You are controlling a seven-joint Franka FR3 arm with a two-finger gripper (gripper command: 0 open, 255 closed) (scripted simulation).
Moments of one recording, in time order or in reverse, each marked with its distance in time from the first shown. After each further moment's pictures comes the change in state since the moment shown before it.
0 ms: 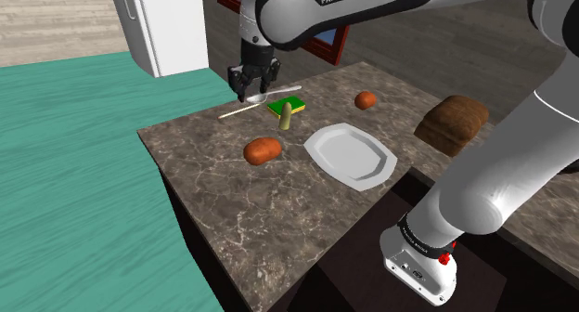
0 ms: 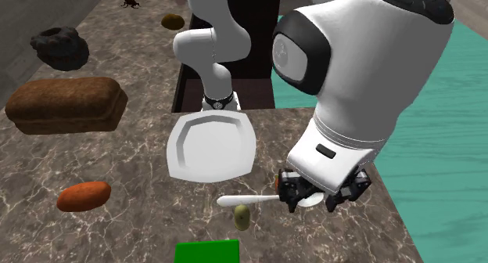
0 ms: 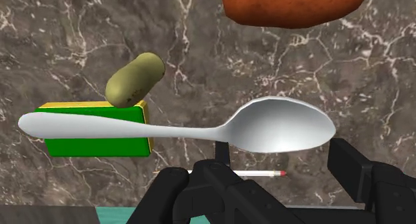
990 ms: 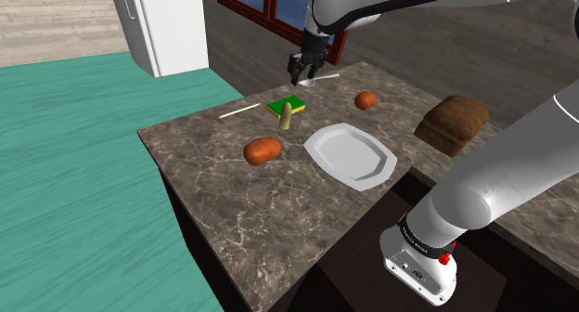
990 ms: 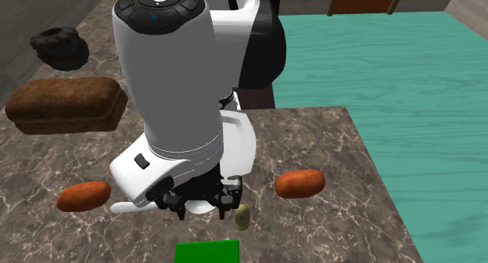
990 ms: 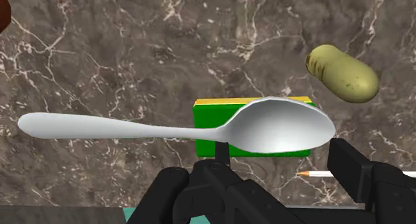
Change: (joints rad) arm -0.156 -0.118 -0.222 -0.145 0.060 0.053 -0.405
